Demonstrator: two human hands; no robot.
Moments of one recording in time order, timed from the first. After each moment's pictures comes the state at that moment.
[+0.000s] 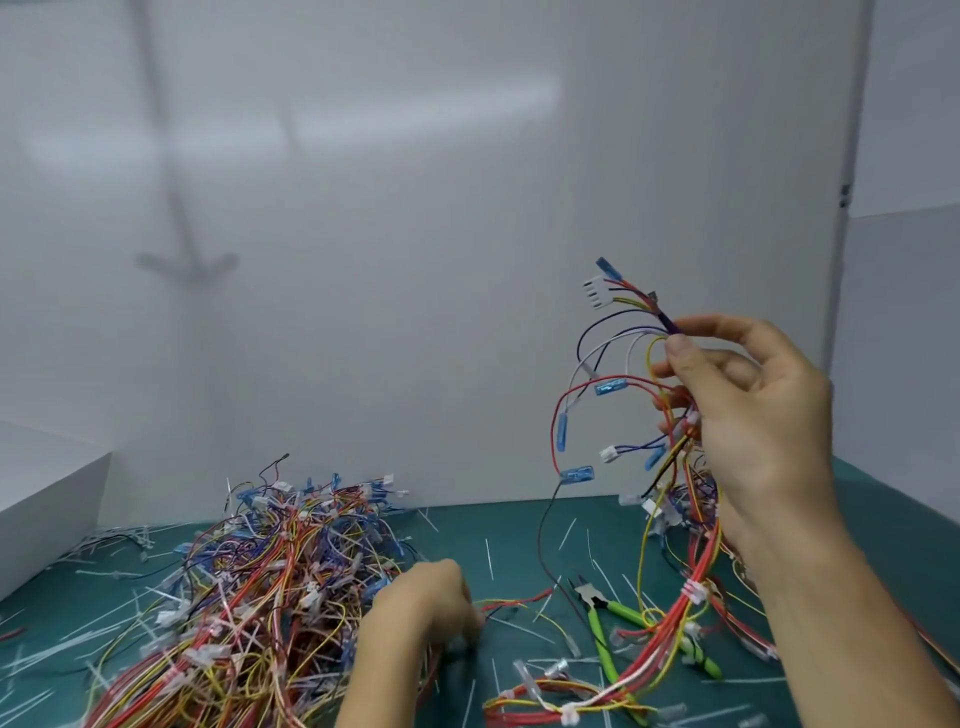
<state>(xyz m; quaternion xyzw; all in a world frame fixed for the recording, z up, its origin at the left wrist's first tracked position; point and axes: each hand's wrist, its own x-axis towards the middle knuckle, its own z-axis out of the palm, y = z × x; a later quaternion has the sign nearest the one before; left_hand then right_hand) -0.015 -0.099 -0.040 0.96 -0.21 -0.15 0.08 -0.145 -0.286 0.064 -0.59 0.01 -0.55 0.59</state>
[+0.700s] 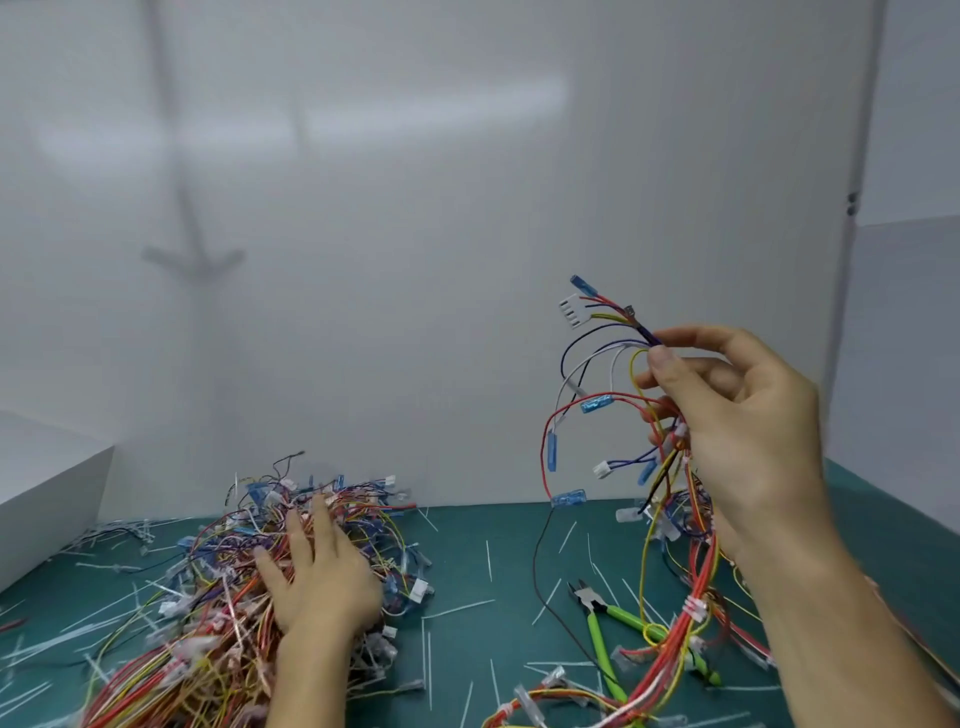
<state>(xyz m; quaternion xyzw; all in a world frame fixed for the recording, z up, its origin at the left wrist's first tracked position) 0.018 -0.042 -0.059 1.00 0.00 0.05 0.07 -0.146 -0.279 0.064 -0.63 0.01 -0.52 0.57</state>
